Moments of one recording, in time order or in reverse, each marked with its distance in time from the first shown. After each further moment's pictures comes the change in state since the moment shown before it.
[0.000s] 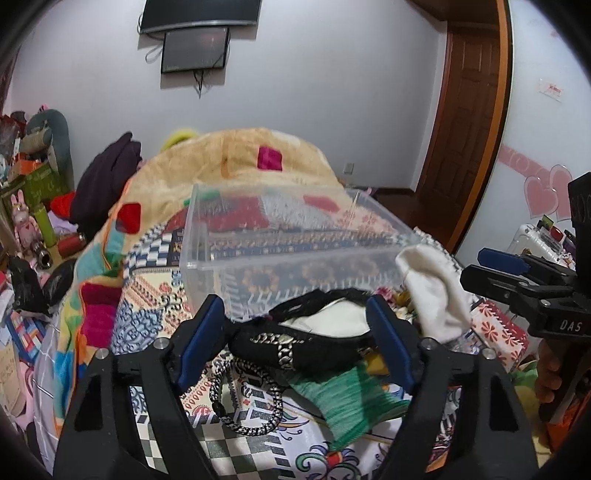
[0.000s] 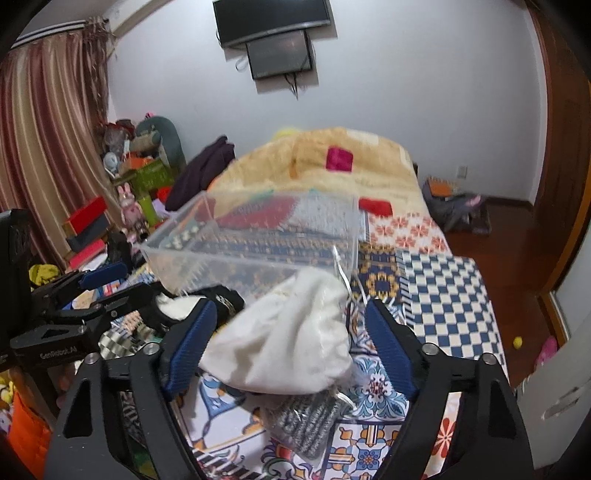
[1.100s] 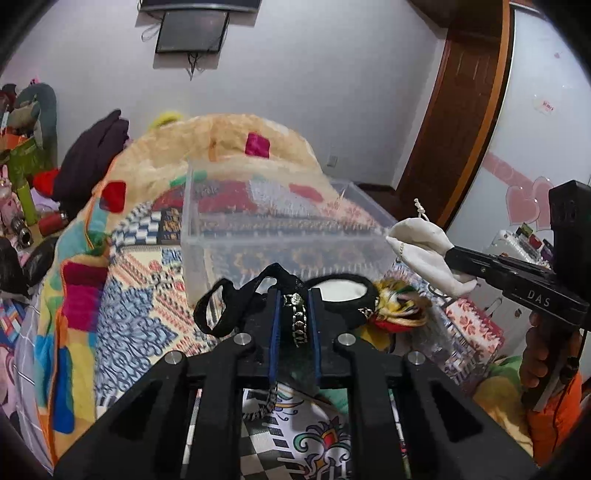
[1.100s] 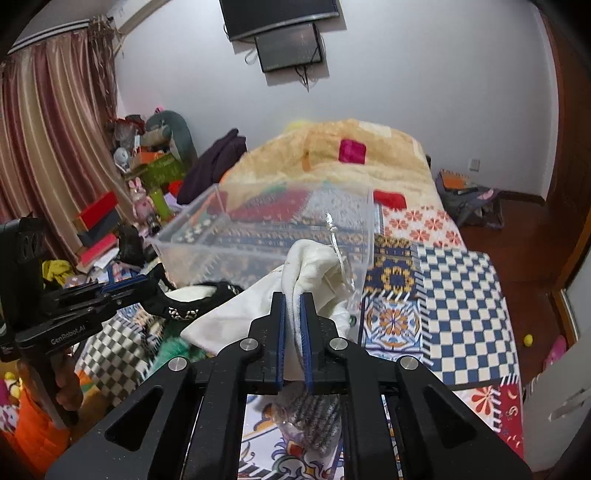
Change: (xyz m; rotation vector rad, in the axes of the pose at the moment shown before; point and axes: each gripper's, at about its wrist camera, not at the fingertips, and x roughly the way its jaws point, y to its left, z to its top) left arm -0.019 0.016 0.001 -0.051 0.016 -0.096; right arm -0.004 0.008 0.006 -0.008 0.003 0.051
